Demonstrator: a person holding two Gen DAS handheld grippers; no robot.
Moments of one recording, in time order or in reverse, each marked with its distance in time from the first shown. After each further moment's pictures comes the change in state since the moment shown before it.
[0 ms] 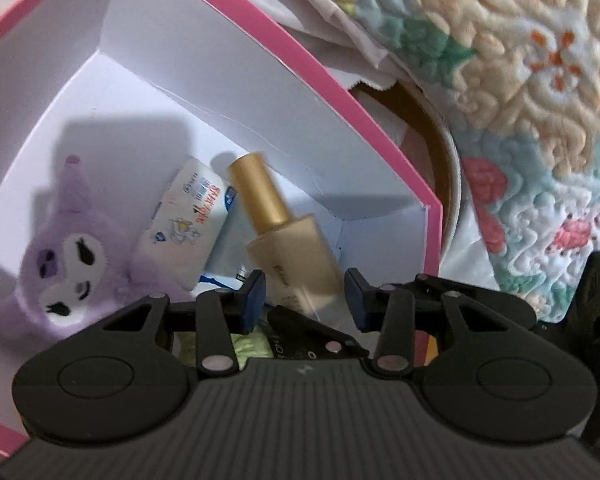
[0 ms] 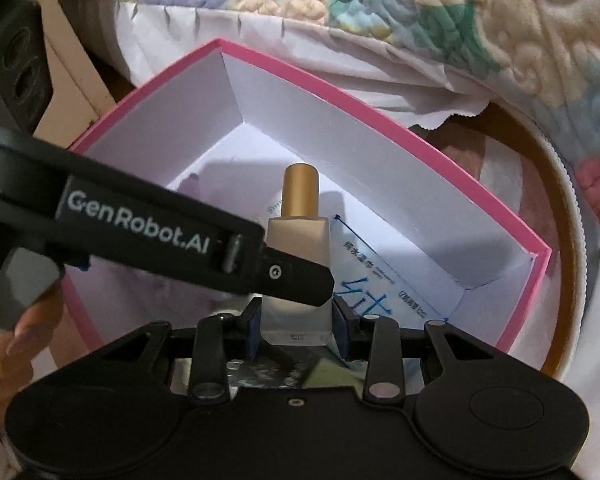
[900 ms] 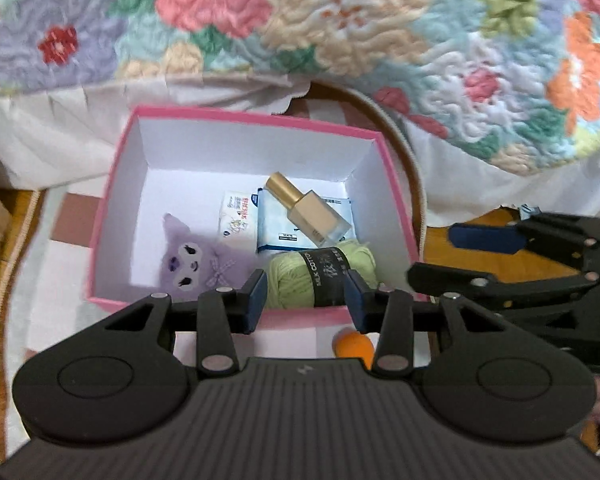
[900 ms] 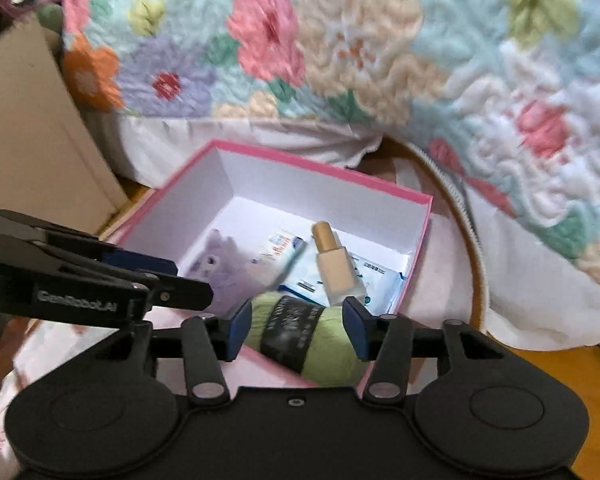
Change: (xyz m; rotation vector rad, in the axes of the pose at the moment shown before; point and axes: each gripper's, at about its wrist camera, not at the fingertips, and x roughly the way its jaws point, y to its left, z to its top) left arm -0.136 -0.084 -0.085 0.527 -0.086 0.296; right arm -0.148 0.041 -0.081 0.240 -0.301 -0.075
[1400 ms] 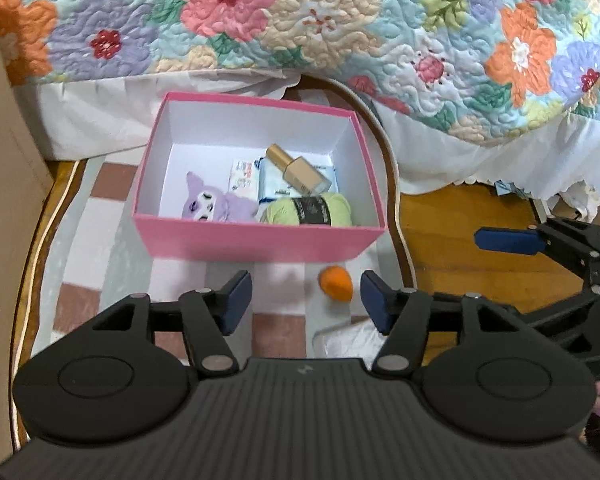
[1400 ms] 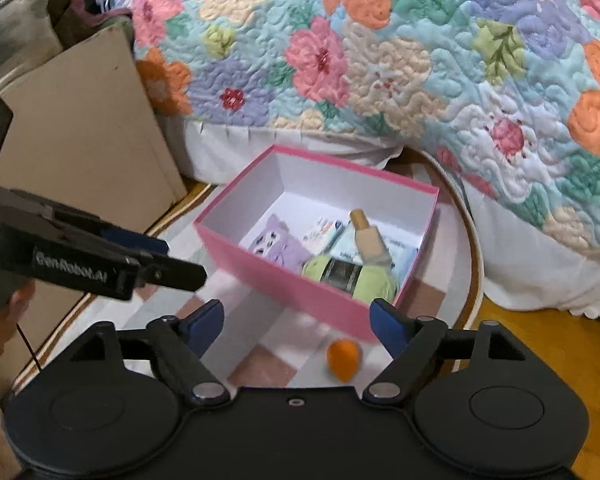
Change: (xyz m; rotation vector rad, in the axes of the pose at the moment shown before) left arm -0.089 -0.020 -0.063 0.001 -0.003 0.024; right arm -0.089 0.049 -0.055 -0.031 -0.028 0.027
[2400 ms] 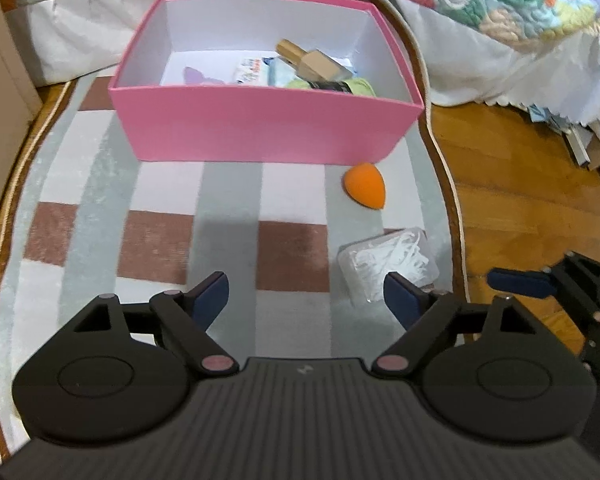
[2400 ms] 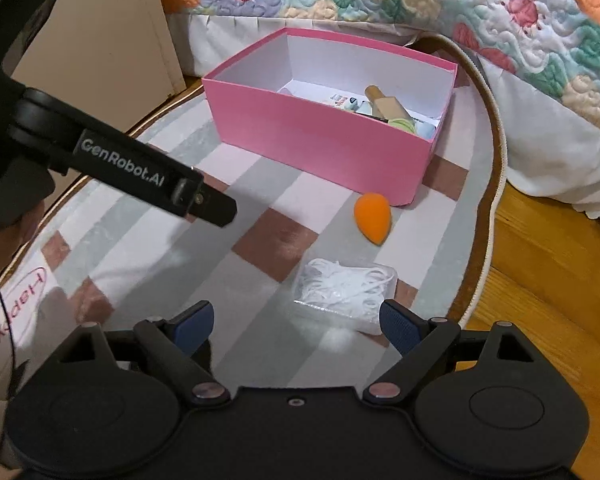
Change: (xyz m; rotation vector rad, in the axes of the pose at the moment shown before) left arm 0.078 -0.002 -0.088 0.037 0.123 0.056; right arm 0.057 0.027 -0.123 0.001 0.120 -0.048
